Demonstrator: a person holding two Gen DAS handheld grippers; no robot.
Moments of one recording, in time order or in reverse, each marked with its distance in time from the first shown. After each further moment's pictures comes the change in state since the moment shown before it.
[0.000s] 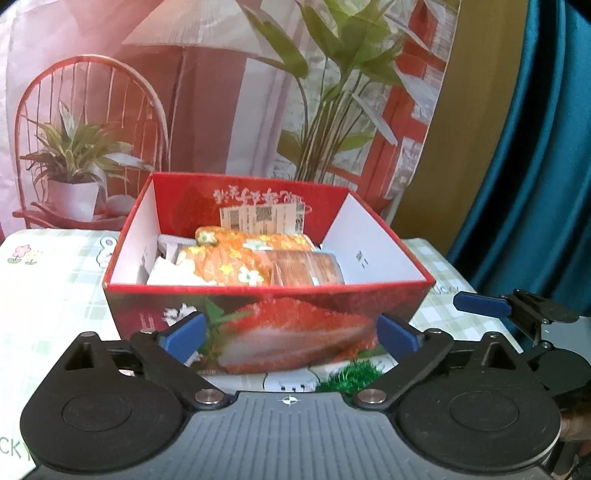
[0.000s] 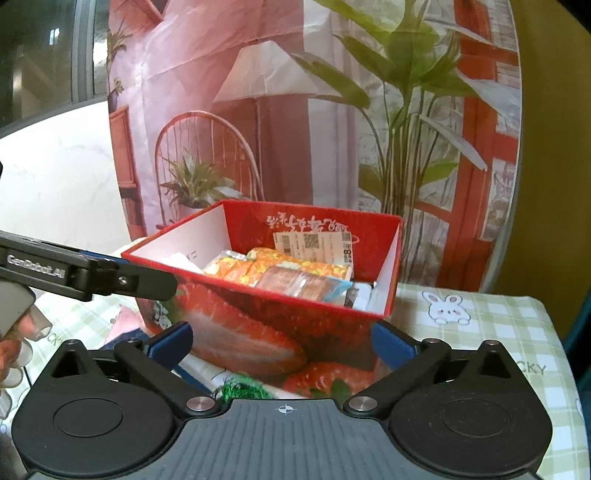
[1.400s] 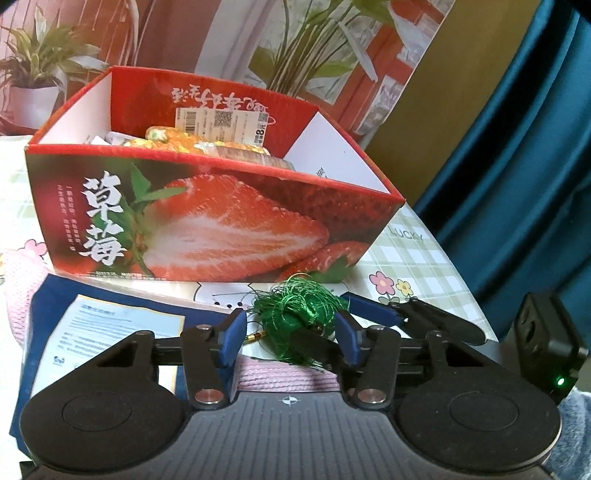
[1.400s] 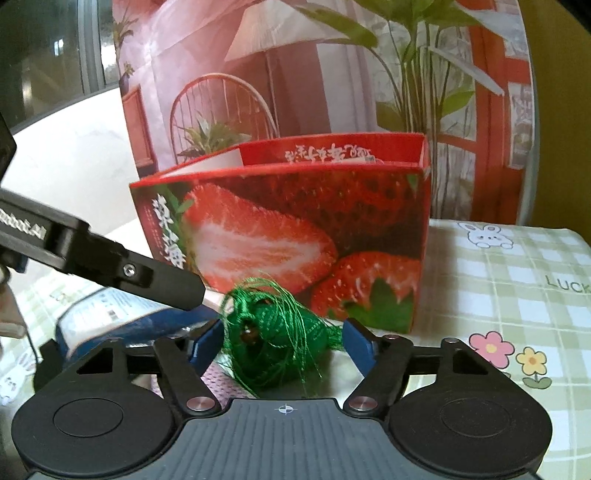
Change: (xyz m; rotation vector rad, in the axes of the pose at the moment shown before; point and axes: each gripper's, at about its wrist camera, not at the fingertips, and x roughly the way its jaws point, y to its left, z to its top) left arm 0.037 -0.012 -0.045 -0.125 0.174 -0.159; right arm 0.037 -0.003 -0.083 0.054 0.033 0.097
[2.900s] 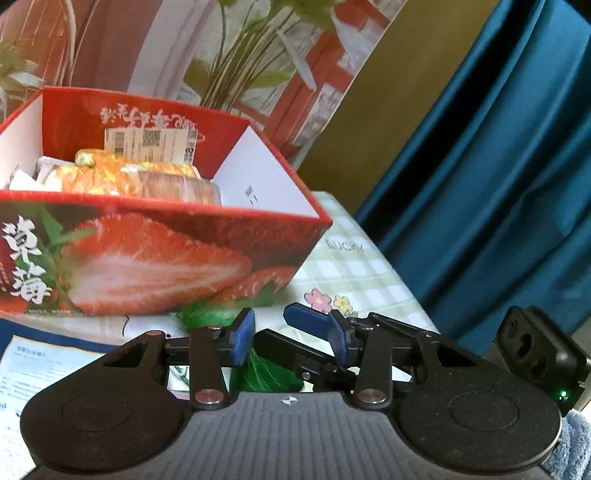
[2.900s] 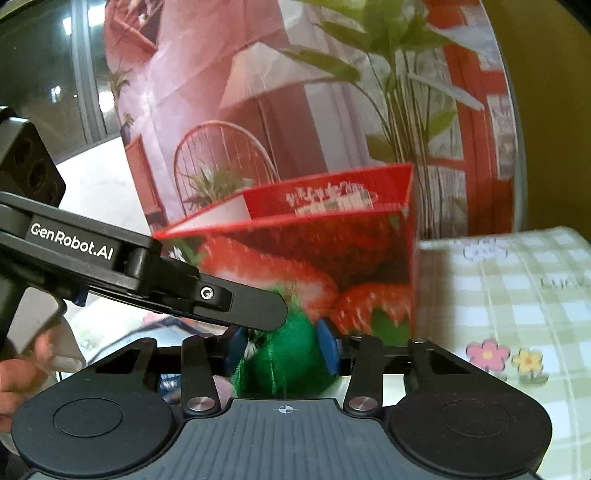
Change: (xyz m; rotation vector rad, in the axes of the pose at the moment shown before) left arm 0.007 -0.022 0.017 0.052 -0.043 -0.175; right arm -0.033 -0.002 0.008 0.086 -0.134 0.045
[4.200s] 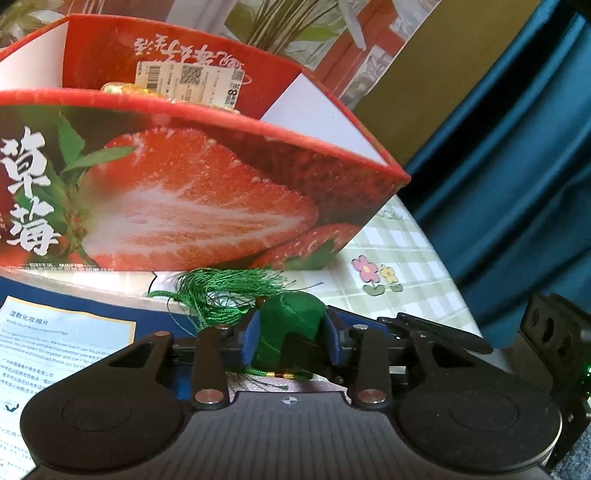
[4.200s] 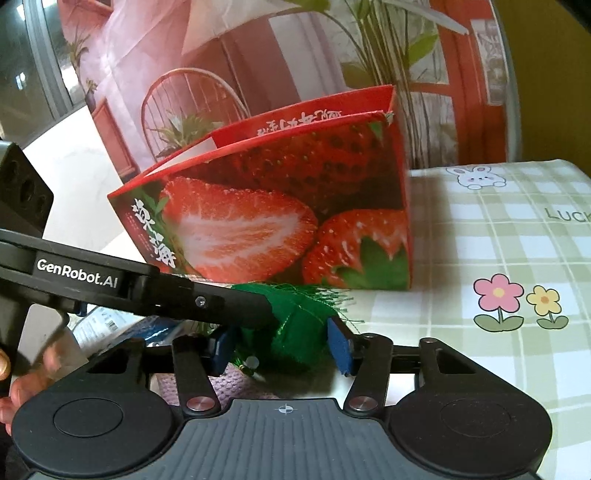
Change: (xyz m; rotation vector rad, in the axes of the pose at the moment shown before) left arm 0.037 0.041 -0.018 -0.077 0.106 0.027; right arm 0.035 -0.011 -0.015 0.113 0.196 -0.040
